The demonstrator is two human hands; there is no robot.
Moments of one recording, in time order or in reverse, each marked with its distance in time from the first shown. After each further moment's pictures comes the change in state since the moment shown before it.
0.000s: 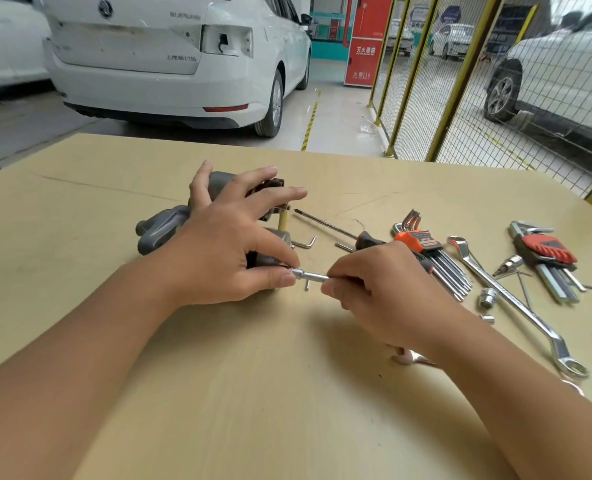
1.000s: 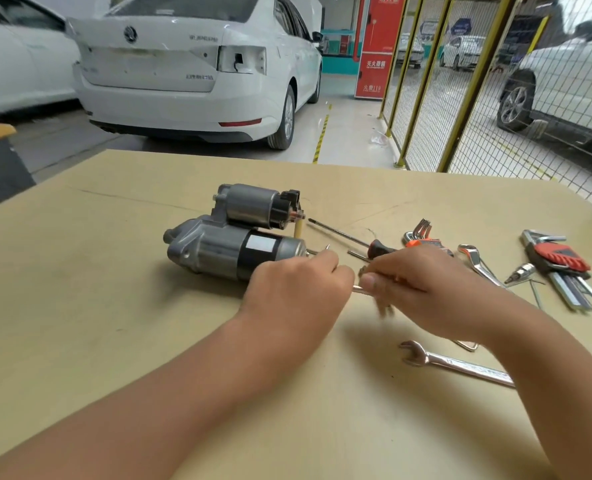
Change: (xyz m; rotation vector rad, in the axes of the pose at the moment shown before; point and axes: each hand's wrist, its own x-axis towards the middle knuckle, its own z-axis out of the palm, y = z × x) left_hand 0.003 0.086 0.025 0.325 0.063 -0.130; right_hand -0.006 0.022 -0.027 0.017 -0.126 -0.021
